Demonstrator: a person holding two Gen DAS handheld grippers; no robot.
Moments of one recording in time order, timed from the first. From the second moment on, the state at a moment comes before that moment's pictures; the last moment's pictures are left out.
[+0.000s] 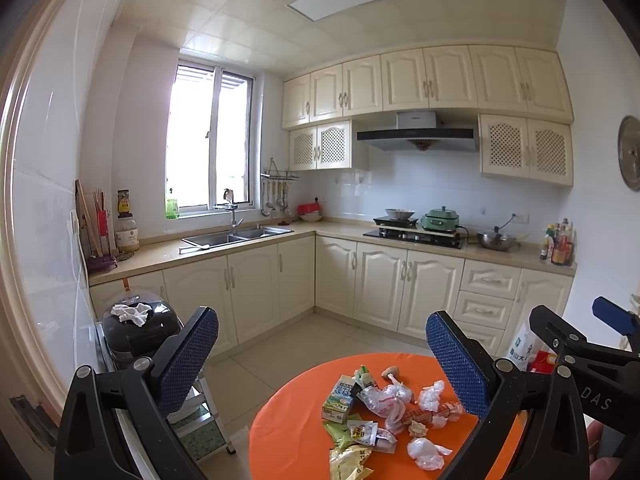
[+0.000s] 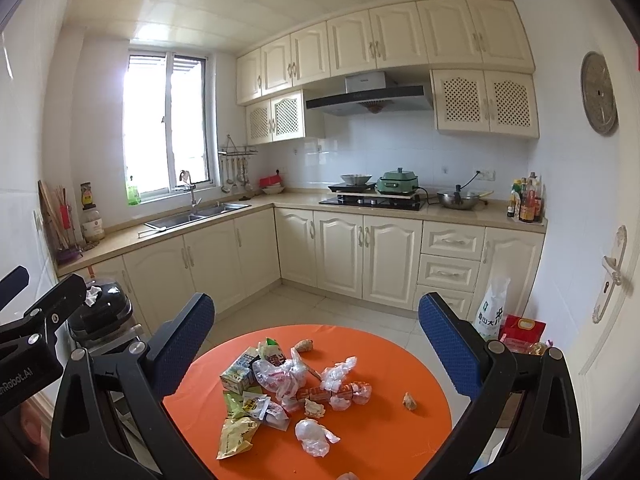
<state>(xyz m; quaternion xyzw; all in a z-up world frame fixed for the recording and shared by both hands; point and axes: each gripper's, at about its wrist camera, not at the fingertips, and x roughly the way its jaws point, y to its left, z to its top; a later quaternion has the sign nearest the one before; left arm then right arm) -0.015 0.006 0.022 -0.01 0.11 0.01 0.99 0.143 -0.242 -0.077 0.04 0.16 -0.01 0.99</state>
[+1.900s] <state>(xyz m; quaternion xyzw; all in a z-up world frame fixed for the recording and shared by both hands) 0.184 -0.003 -0.198 0.03 0.42 -0.03 0.91 0.267 -0.247 -0.336 0.01 0.47 0.05 0.88</state>
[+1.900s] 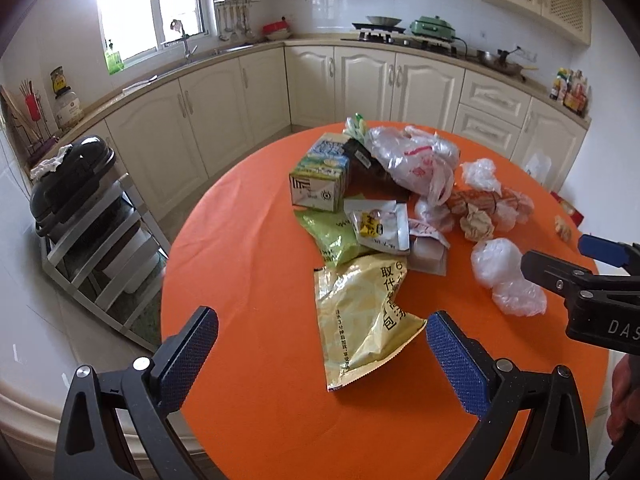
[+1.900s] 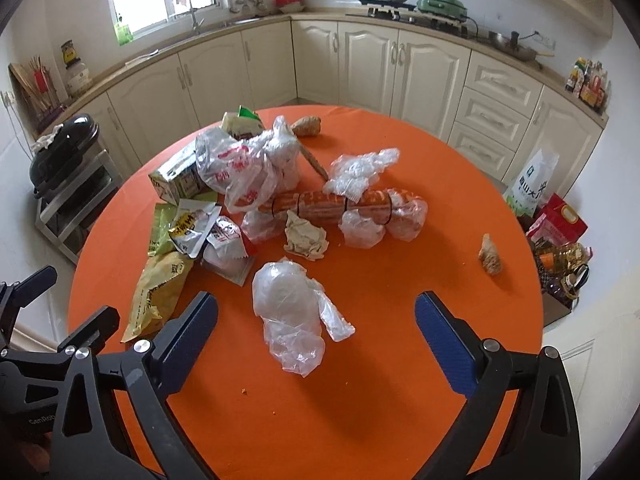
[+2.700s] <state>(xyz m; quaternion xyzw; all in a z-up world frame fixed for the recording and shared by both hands) 0.240 -0.013 -0.276 0.04 0.47 -0.08 0.88 0.298 -0.243 -0.396 0.01 0.52 0.07 0.85</state>
